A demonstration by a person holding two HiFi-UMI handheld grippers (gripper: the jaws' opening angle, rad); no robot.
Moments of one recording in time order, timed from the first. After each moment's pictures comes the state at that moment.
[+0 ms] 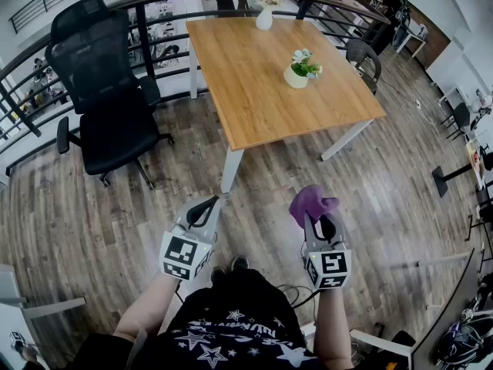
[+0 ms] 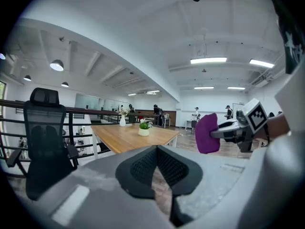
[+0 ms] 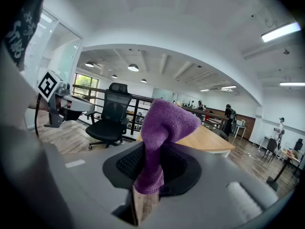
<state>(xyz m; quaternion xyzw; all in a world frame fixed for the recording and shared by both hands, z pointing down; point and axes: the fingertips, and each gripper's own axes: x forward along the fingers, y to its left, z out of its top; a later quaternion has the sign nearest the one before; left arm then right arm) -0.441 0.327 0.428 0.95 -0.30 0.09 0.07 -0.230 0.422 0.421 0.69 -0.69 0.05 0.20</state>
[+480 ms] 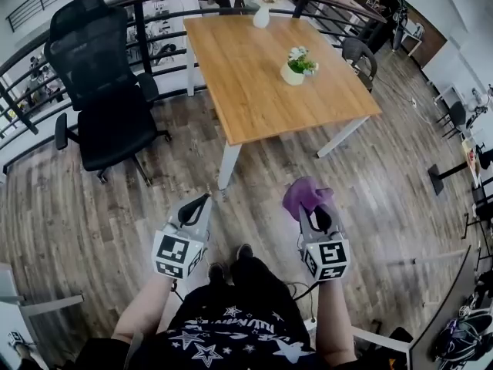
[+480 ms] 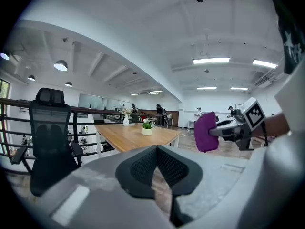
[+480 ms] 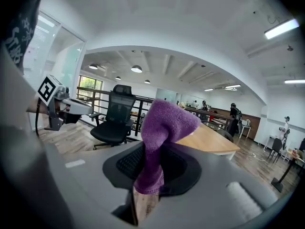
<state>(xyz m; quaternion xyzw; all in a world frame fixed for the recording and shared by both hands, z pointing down) -0.470 0.334 0.424 0.94 -0.32 0.09 0.07 -0.248 0.413 0.413 0.67 -0.72 0.06 0.19</state>
